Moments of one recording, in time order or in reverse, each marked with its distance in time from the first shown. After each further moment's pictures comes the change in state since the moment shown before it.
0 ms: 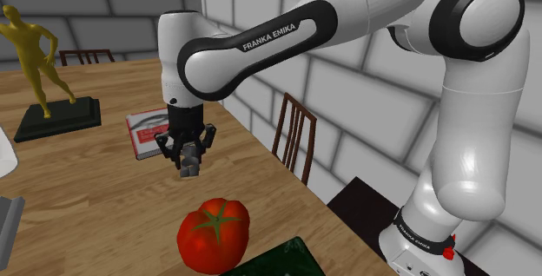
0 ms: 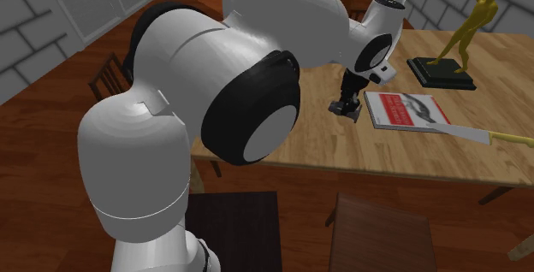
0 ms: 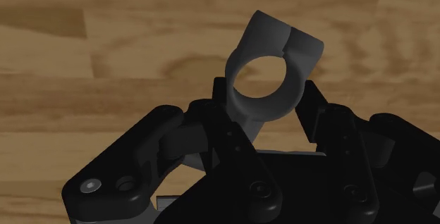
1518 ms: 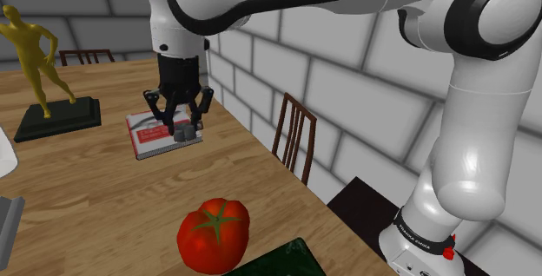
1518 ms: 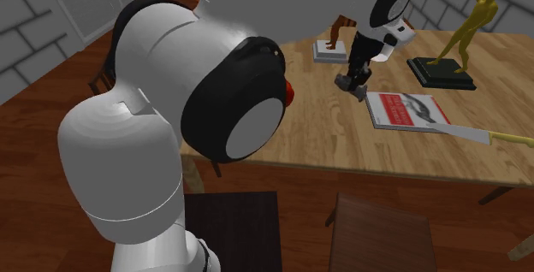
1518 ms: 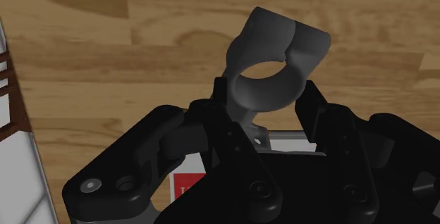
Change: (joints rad) arm -0.002 -0.052 0.011 0.201 0.026 -0.250 0.000
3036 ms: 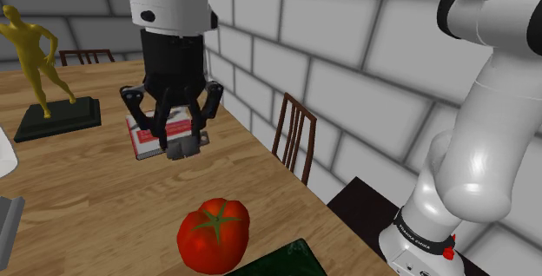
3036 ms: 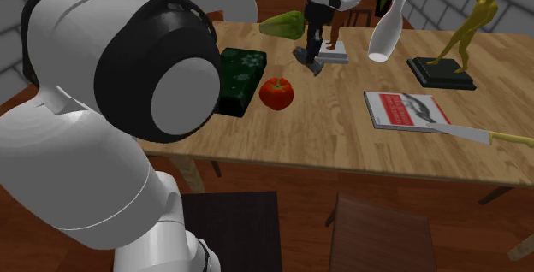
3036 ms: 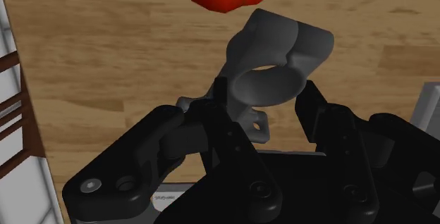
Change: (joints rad) arm 0.084 -0.190 0.085 -0.066 0.078 -0.088 0.168
